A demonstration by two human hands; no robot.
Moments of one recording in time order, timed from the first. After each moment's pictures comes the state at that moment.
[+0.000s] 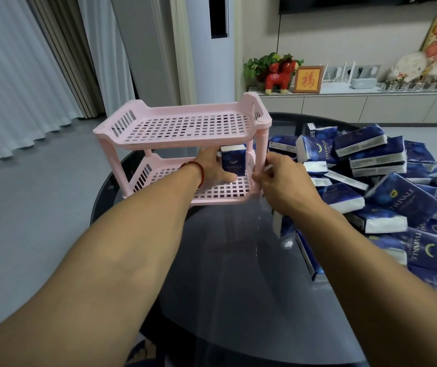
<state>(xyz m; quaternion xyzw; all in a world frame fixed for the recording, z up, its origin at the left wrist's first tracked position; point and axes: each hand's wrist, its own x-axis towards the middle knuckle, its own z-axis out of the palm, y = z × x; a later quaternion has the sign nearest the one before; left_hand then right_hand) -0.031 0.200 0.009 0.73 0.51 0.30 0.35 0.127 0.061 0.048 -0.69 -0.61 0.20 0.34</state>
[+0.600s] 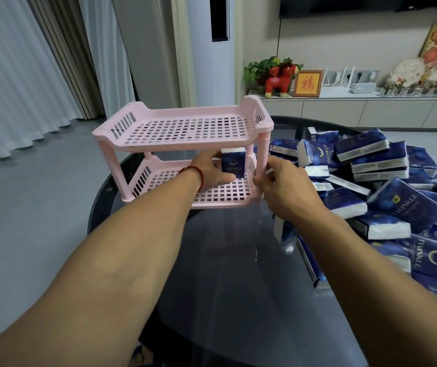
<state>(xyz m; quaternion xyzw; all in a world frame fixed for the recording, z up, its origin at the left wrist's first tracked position) -0.036 0.206 0.002 0.68 0.54 0.30 0.39 0.129 0.062 0.046 -0.69 -0.62 0.18 0.33</state>
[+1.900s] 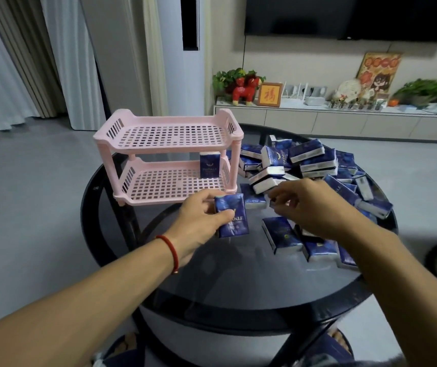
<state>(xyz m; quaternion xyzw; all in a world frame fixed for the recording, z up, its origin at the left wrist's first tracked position) -0.029 -0.008 0.035 0.55 0.47 0.40 0.56 0.194 -0.047 0.086 -0.66 -0.73 0.10 0.17</state>
